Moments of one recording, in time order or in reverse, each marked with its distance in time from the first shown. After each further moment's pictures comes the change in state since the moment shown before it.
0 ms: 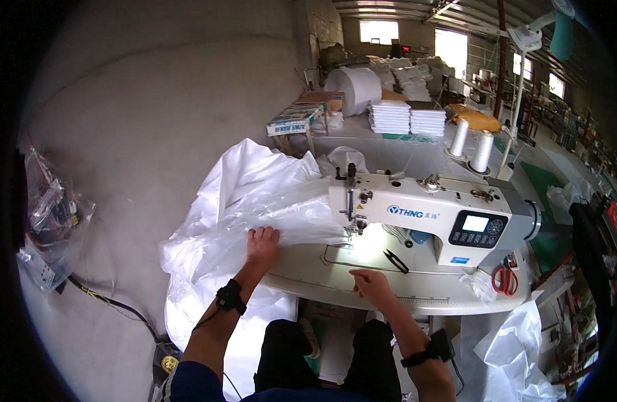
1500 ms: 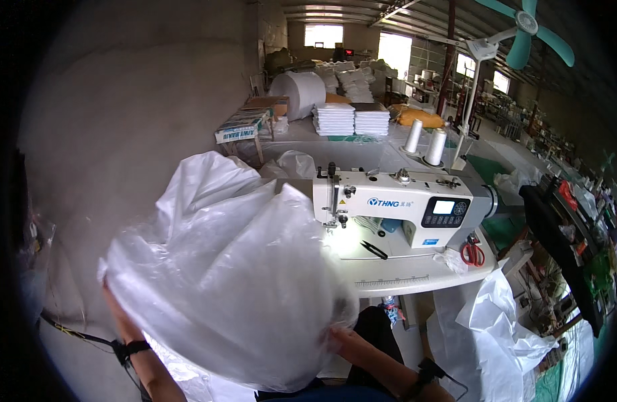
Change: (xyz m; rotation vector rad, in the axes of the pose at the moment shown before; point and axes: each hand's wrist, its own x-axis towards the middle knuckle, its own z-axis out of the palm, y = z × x) left_hand -0.168 -0.272 -0.127 -1.824 0.433 -0.759; right_hand -0.141 0.029 0.108 0.907 -0.174 0.302
